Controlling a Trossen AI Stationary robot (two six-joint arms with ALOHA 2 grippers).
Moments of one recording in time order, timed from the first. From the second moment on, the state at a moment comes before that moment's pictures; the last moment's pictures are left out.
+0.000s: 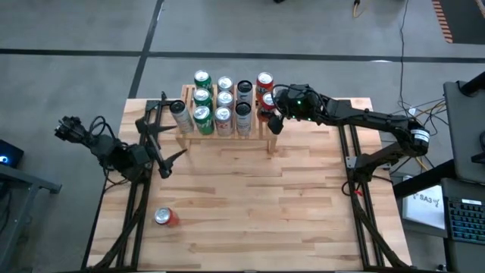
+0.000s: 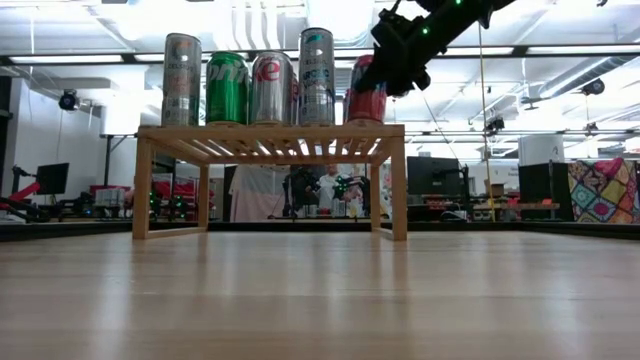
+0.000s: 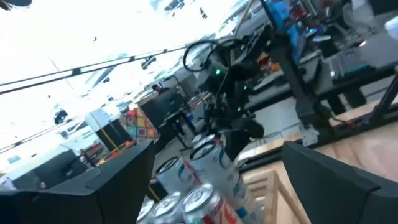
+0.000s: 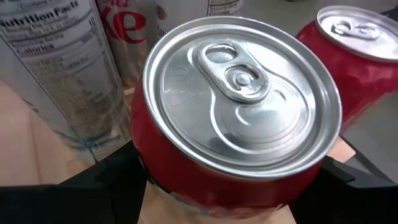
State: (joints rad) left arm -0.51 0.56 0.62 0.22 -0.82 0.76; right arm -0.41 1.38 1.17 -0.28 0.10 0.00
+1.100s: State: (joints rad) left arm -0.51 0.53 0.60 0.18 -0.83 0.79; right arm -0.41 1.42 1.17 -0.26 0.13 -0.03
